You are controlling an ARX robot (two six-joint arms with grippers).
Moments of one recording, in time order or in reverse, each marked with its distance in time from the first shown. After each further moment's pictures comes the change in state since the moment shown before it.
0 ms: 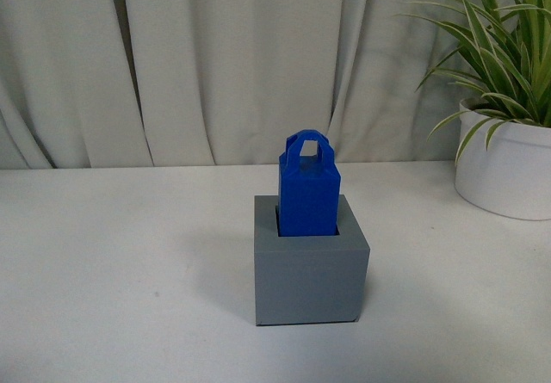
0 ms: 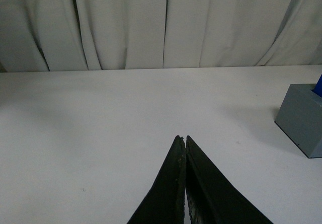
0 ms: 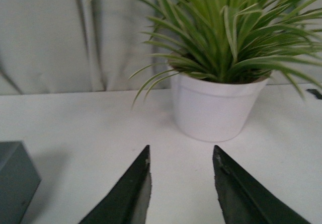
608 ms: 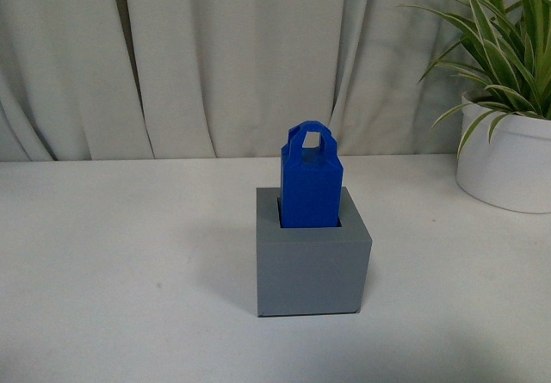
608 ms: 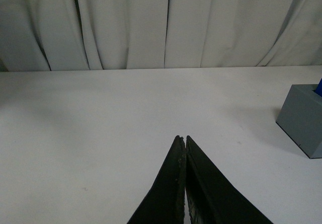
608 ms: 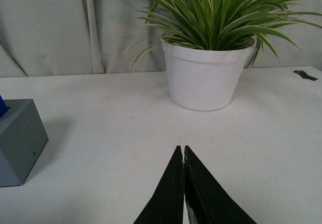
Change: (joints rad) left arm 0.000 0.000 0.000 0.000 -0.001 0.000; right arm -0.033 -0.382 -0.225 -0.153 -0.012 0.006
